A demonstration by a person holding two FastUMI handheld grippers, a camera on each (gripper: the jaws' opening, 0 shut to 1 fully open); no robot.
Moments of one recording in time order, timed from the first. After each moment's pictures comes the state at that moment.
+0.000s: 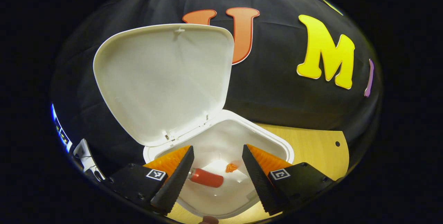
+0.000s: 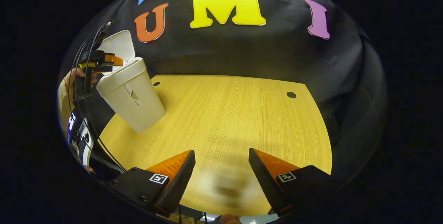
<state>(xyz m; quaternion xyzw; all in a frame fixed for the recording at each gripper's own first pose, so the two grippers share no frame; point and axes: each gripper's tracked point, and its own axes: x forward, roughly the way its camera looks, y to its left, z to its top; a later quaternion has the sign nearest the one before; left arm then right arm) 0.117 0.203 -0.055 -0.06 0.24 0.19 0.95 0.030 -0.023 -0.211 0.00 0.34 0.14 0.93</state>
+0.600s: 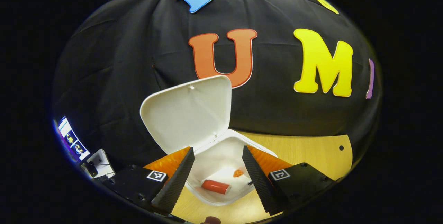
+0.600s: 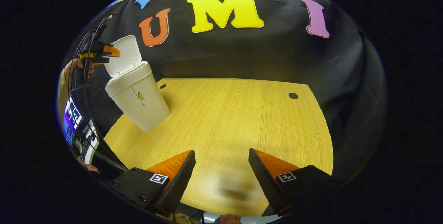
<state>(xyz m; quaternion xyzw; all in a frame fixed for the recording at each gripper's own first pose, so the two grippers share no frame) 0.092 0.193 0.036 -0.02 0.19 0.25 0.95 0.019 -0.050 -0.208 0.02 0.33 0.17 0.93</state>
